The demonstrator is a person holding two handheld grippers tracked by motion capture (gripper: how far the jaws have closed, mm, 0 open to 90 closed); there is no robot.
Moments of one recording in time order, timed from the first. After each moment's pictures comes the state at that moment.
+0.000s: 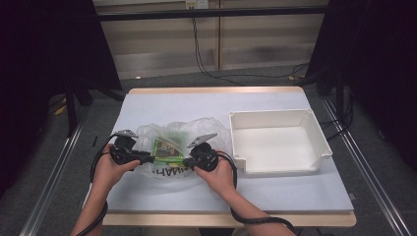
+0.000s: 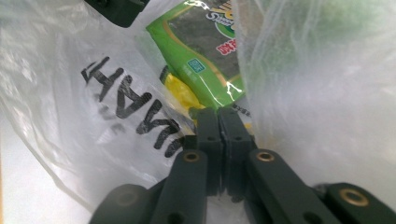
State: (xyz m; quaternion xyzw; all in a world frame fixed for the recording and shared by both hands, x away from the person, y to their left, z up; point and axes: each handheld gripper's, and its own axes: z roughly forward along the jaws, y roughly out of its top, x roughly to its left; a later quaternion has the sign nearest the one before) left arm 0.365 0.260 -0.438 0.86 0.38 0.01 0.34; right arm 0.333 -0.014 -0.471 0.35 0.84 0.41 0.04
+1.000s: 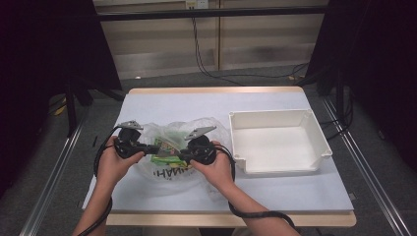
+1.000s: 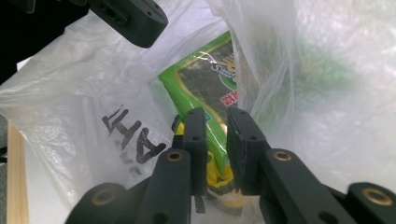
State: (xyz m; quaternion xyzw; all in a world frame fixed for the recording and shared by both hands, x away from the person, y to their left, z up) left arm 0.361 0.235 -0.401 0.86 0.35 0.02 0.37; right arm 0.337 -0.009 -0.442 0.34 0.83 0.44 0.07
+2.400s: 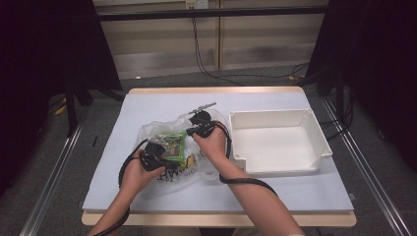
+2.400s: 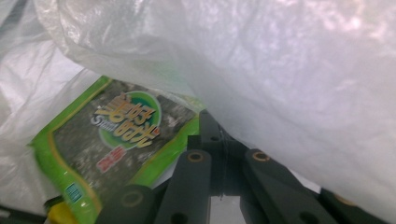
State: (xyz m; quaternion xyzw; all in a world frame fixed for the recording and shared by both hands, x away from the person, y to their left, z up) left arm 0.354 0.188 -0.463 0.89 0.31 -0.03 0.34; right arm 0.423 -0.017 -0.447 0.43 0.81 0.39 0.09
